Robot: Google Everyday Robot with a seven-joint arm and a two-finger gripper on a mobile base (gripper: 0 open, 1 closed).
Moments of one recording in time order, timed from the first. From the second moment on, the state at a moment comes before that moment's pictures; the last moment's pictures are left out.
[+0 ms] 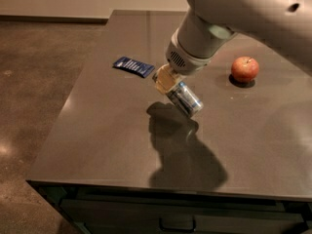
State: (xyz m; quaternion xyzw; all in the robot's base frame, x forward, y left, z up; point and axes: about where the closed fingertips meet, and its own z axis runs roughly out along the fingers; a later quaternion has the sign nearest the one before) arm 0.545 -0.041 0.911 -0.39 0.89 0.04 0.24
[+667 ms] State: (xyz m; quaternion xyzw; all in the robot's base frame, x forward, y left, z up) arm 0.545 -0.033 0.918 -0.42 0.82 0.11 0.36
